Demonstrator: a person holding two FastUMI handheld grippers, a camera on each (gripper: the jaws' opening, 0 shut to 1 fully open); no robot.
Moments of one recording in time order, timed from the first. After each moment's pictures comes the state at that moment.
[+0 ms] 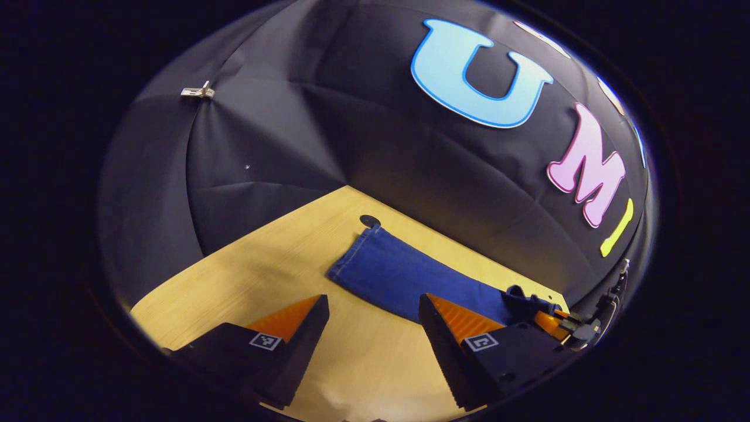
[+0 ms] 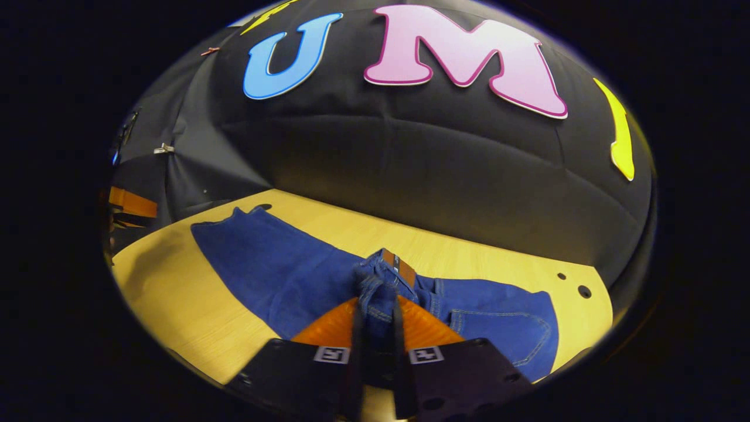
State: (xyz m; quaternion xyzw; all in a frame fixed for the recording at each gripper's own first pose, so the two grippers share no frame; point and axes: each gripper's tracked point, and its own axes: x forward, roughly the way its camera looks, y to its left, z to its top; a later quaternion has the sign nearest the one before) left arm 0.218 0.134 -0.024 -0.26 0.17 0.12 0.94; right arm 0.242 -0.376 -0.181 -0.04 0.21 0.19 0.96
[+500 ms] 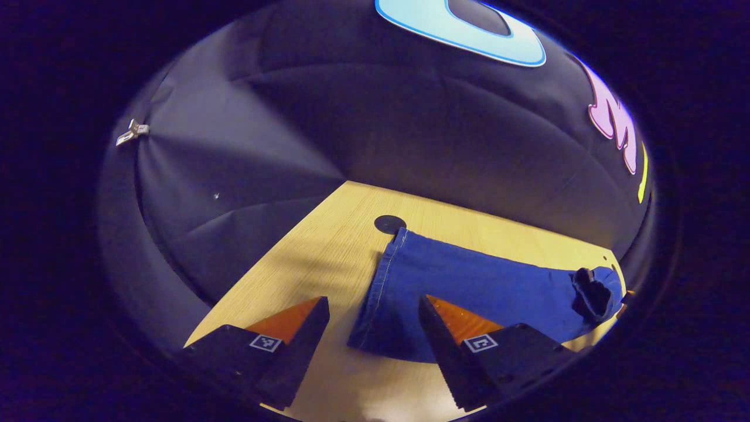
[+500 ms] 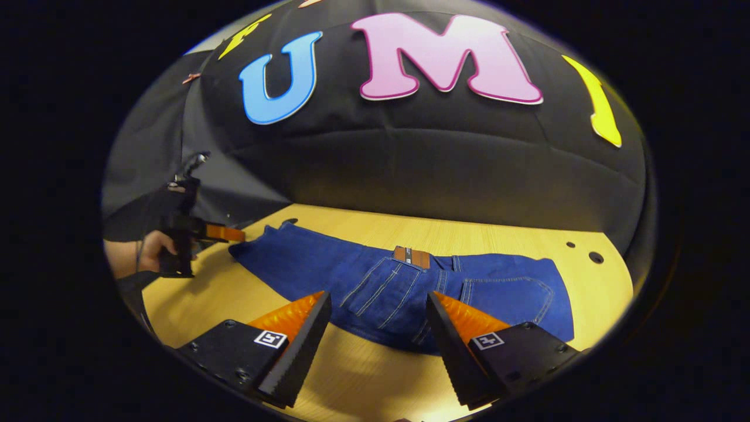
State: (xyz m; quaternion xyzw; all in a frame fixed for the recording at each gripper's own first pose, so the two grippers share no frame) left arm 0.330 0.189 -0.077 -0.11 0.26 0.13 0.95; right arm 0.171 -0.371 -0.158 0.04 0.23 0.19 0.95
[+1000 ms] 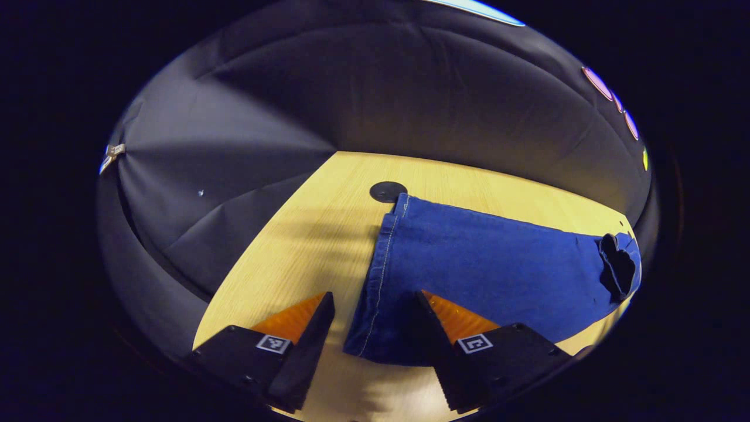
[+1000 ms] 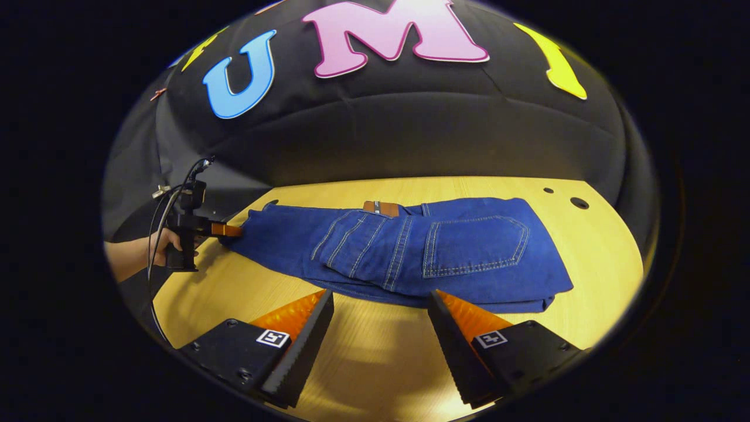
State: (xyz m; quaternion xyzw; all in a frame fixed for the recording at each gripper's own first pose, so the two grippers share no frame) left arm 0.333 0.161 -0.096 -0.10 0.32 0.09 0.94; right arm 0.140 -0.405 -0.201 0.08 0.31 0.14 0.94
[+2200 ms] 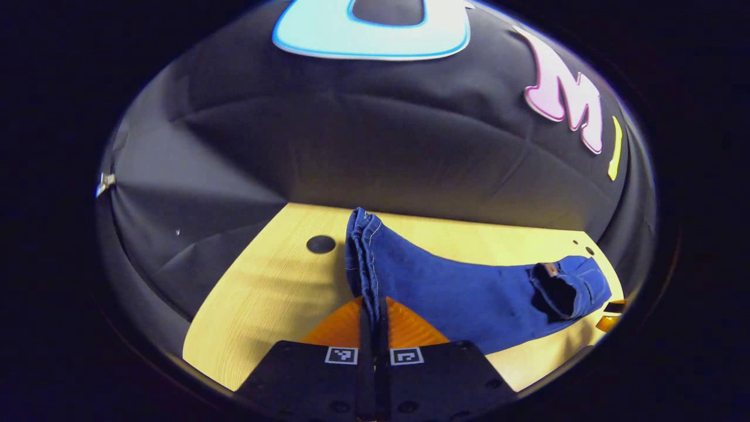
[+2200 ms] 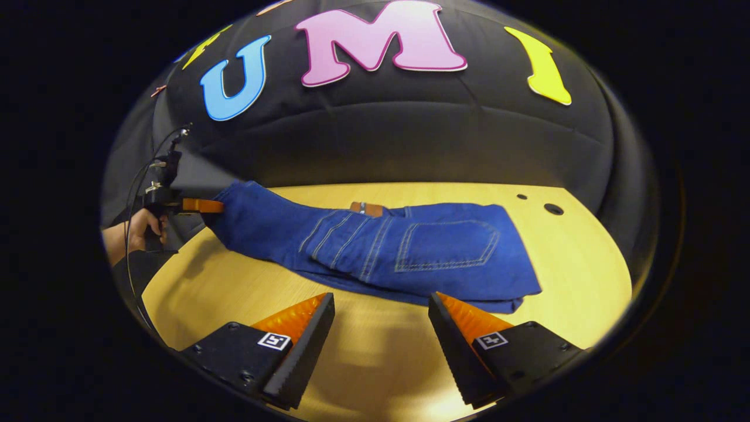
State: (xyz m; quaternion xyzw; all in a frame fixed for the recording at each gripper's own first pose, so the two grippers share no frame) left arm 0.338 0.076 0.012 -0.07 0.22 0.03 0.97; right arm 0.137 -0.471 -0.180 0.05 0.29 0.11 0.95
